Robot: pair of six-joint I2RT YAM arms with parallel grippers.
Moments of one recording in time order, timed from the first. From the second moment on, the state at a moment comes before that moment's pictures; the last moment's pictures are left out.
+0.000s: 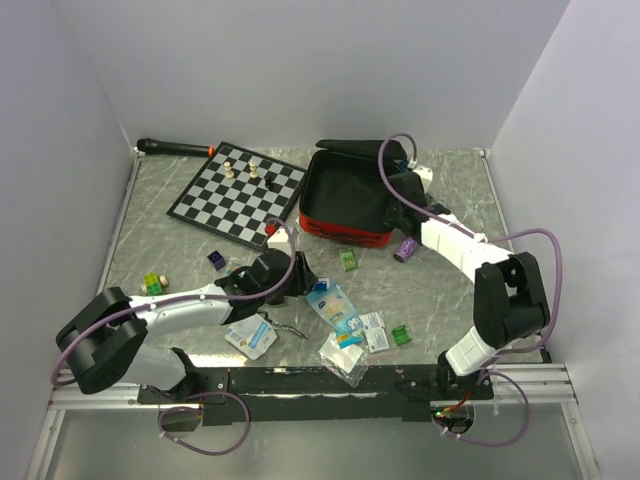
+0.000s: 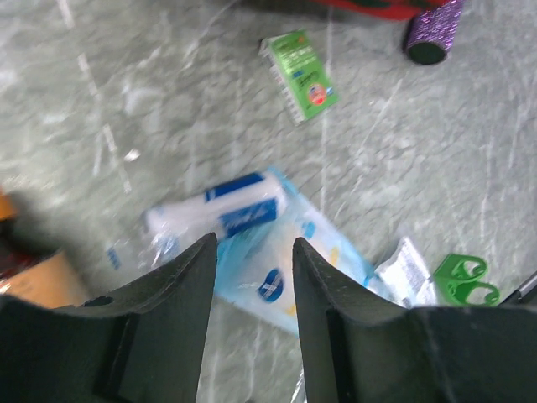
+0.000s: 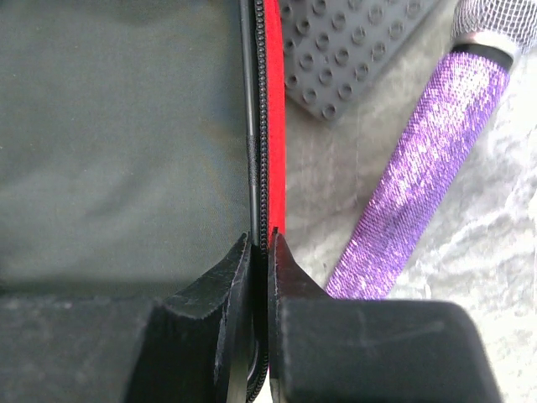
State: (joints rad) left arm -0.88 1.36 0.61 0.20 -0.17 -0.71; right arm 0.31 1.56 1.07 -0.28 0.31 0.53
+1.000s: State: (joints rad) left arm -0.88 1.26 0.59 0.16 -0.20 -0.71; right arm 0.38 1.62 1.02 -0.25 0.33 0.49
